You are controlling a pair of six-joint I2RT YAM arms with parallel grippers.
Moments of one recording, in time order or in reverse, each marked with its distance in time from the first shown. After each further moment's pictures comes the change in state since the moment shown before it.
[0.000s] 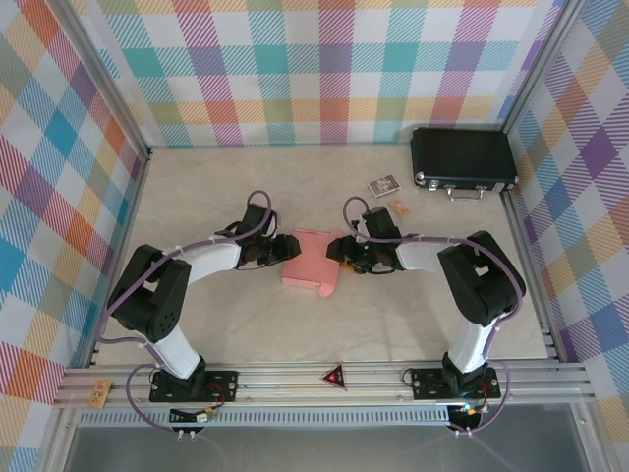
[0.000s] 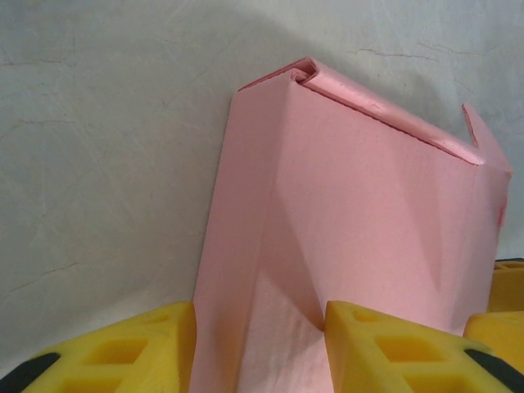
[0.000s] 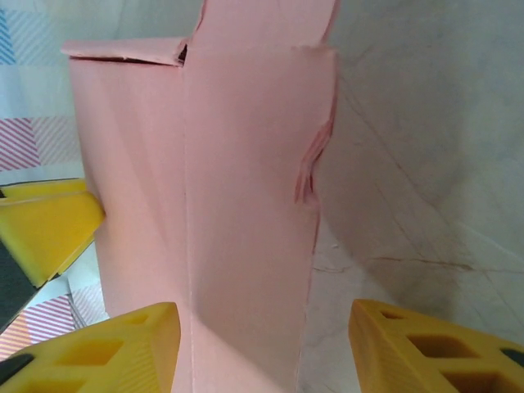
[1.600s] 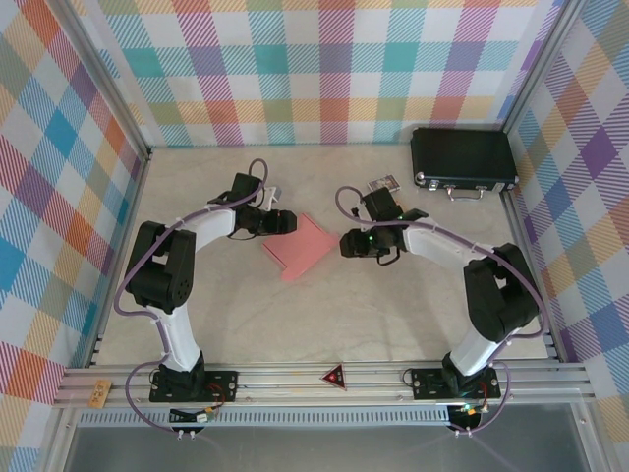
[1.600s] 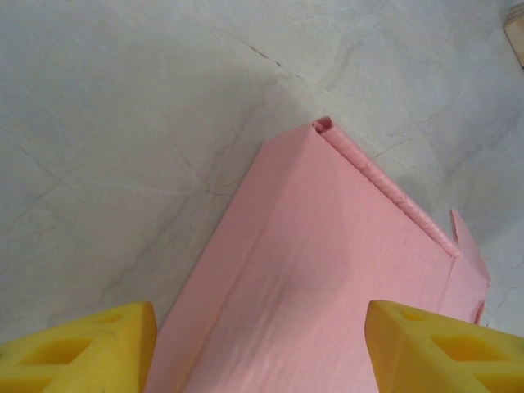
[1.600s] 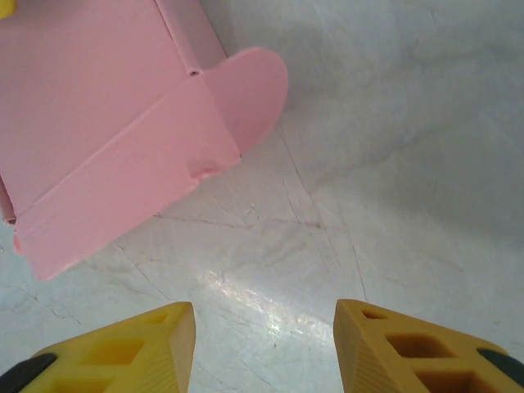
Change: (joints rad) left arm 0.162 0.206 0.306 -0.148 0.171 0.401; right arm 0.013 -0.146 0.208 -0.558 0.284 -0.456
